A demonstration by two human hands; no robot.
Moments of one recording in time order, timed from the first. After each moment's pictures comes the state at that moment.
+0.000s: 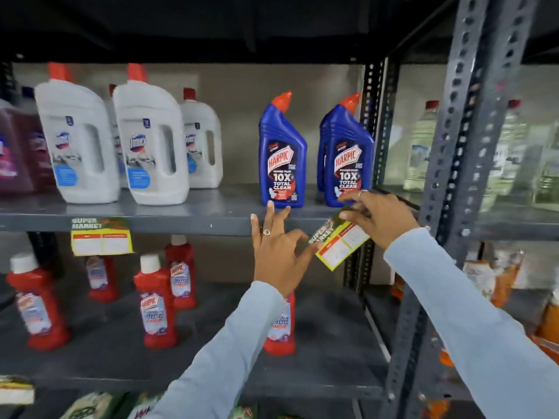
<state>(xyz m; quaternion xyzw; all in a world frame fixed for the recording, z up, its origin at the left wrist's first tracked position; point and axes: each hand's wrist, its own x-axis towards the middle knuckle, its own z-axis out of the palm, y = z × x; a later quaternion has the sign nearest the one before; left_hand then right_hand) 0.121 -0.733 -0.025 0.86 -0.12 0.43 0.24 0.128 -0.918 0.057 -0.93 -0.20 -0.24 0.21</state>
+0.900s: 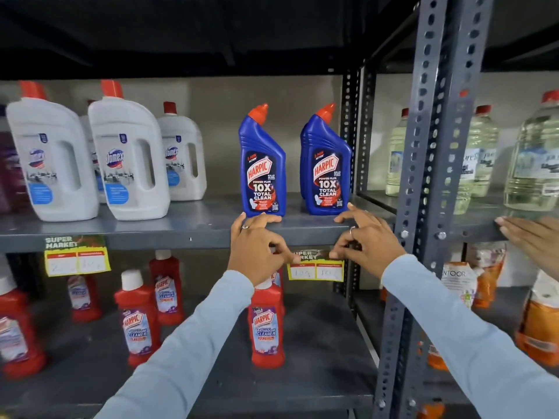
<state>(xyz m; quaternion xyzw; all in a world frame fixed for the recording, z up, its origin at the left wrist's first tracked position) 0.141 -0.719 -0.003 0.89 -0.16 0.37 0.22 0.155 -0.955 0.017 -0.91 -0.28 -0.26 0.17</state>
